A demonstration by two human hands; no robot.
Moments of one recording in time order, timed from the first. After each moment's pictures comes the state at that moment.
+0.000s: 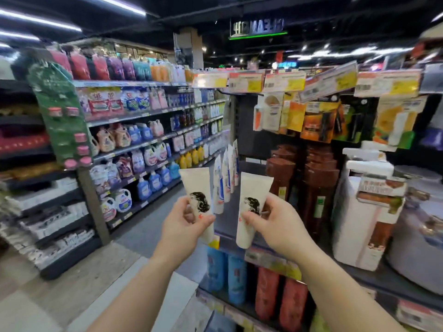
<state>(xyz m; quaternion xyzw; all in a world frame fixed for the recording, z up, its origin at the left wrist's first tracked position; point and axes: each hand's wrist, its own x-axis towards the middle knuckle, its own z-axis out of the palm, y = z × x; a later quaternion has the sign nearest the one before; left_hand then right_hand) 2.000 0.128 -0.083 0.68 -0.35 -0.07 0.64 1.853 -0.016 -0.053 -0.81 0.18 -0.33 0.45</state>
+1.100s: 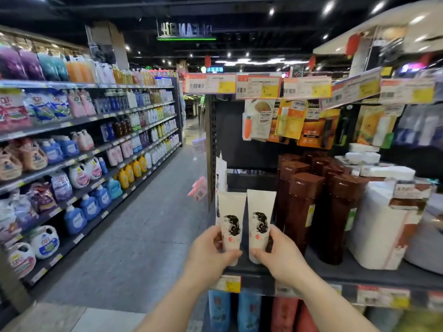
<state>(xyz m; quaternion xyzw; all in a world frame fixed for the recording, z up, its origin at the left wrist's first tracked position) 2.104 0.055 -0.128 0.65 -0.49 -0.23 0.54 1.937 -0.025 -0.114 -0.78 0.42 -0.29 0.36</state>
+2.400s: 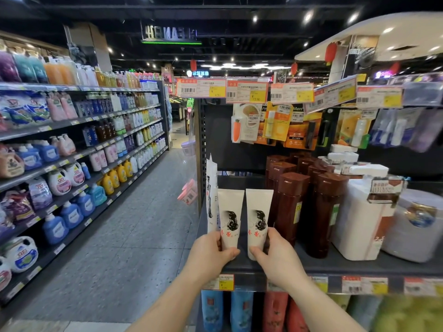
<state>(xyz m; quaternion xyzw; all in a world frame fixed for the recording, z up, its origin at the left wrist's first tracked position) 2.101 0.040 -0.128 0.70 -0.54 -0.22 0.41 1.930 -0.016 -0.124 -0.77 0.50 -0.30 0.26</state>
